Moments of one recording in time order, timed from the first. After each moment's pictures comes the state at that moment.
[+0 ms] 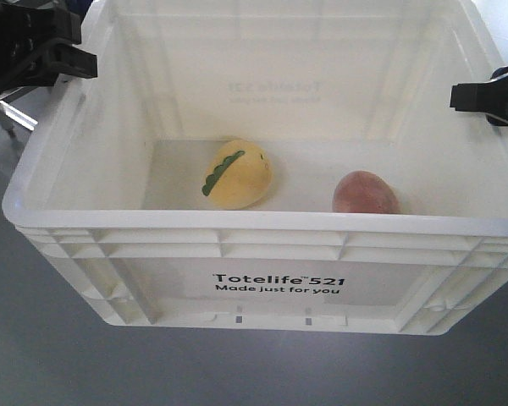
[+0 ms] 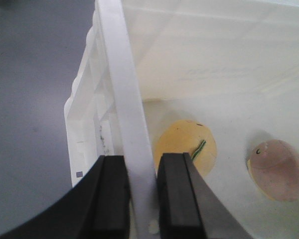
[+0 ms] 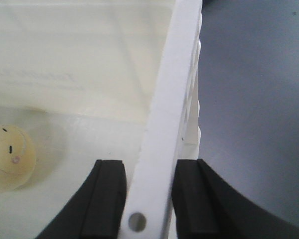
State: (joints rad) left arm -0.23 1.28 -1.34 -0.42 0.91 0.03; right arm 0.12 1.08 -1.05 0.26 0.69 -0.14
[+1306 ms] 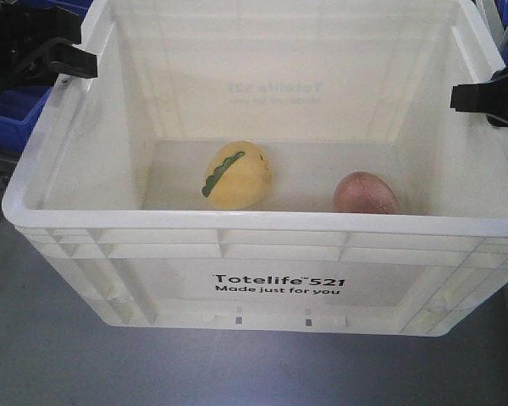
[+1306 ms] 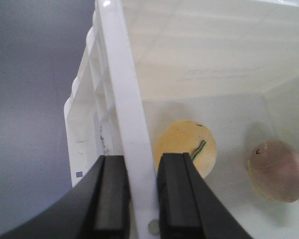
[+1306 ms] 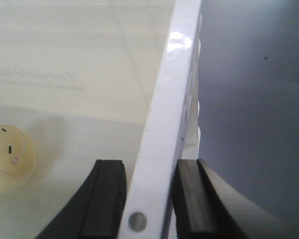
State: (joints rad) left arm -0.23 1.28 -1.34 -0.42 0.91 0.03; right arm 0.12 1.08 -1.05 0.26 0.70 -0.14
